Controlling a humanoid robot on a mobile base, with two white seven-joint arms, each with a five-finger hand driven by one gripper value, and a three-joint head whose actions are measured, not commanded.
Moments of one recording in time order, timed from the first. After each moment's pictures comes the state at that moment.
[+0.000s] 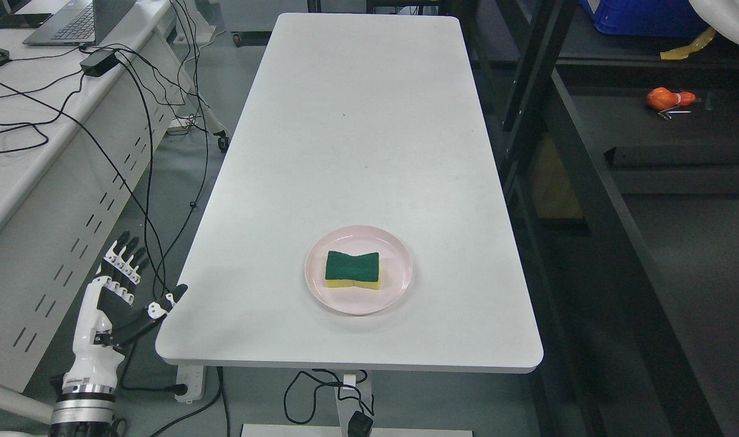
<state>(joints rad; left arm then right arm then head) 0.08 0.08 0.27 -1.77 0.28 -0.10 -0.15 -0.07 0.00 -0.21 0.00 -0.11 0.08 -0.07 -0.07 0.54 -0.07</state>
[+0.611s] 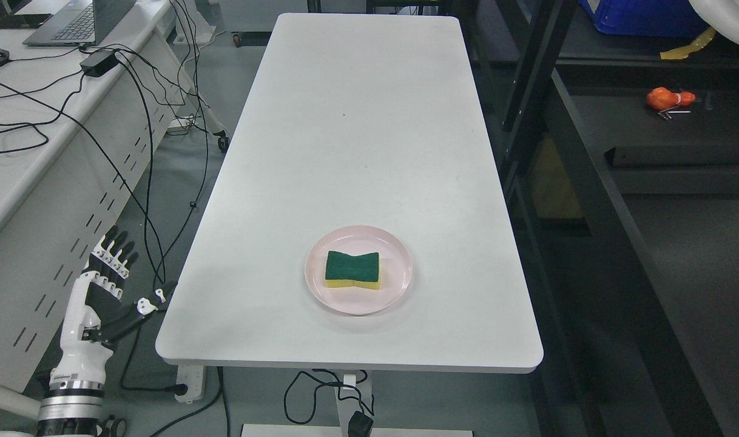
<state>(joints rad) 0.05 0.13 0.29 -1.75 0.27 -0.12 -0.17 -0.07 0.00 -0.21 0.00 -0.11 0.08 -0.07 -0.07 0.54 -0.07</state>
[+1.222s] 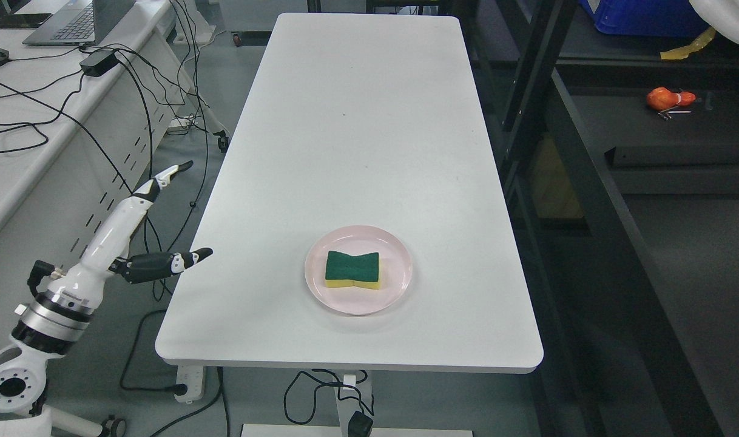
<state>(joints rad) -0.27 0.35 0.20 -1.60 -0.31 -0.57 -0.47 -0.07 0.00 -0.21 0.00 -0.11 0.08 -0.07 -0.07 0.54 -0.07</state>
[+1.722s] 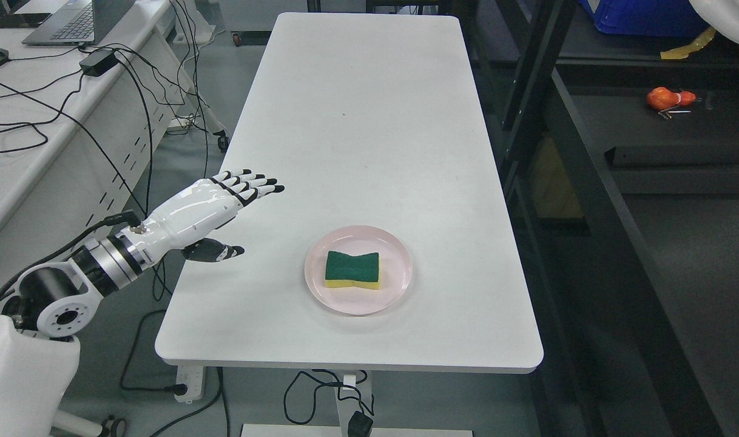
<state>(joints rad) -0.52 0.41 -0.04 -1.49 -0.79 -0.67 -0.50 -0.07 0.00 -0.21 0.00 -0.11 0.08 -0.07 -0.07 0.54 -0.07</state>
